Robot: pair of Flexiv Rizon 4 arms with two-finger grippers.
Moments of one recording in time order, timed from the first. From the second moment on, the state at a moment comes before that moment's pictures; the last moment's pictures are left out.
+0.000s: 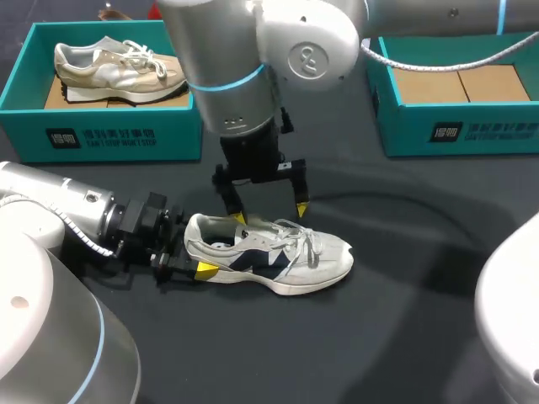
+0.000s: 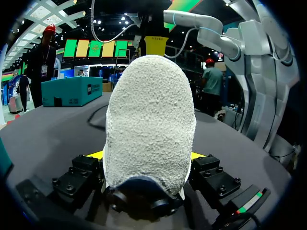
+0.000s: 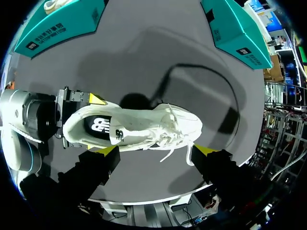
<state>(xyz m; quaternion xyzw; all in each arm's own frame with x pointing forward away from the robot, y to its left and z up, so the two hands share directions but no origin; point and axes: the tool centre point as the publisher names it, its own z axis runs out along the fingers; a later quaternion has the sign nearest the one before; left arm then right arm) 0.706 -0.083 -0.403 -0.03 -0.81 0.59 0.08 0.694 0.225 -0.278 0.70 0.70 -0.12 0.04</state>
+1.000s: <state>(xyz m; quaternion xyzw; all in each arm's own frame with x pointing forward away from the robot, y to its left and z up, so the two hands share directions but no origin) 0.706 -0.083 -0.403 -0.03 -0.81 0.59 0.08 0.705 0.253 -0.317 0.70 0.68 -0.17 0.10</state>
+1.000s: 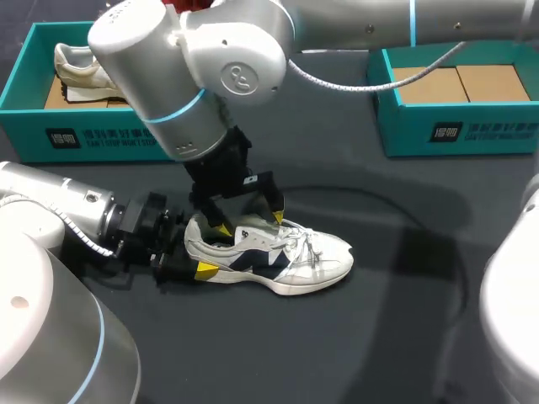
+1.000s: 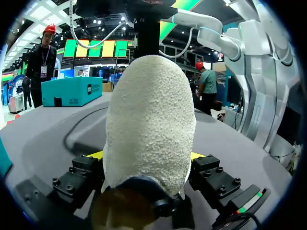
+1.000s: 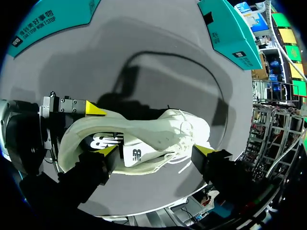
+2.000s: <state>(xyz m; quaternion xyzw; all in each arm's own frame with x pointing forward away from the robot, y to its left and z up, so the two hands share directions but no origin) 0.706 -0.083 -0.403 -0.03 -0.81 0.59 0.08 0.703 0.248 -0.339 0.68 0.70 -0.18 0.15</state>
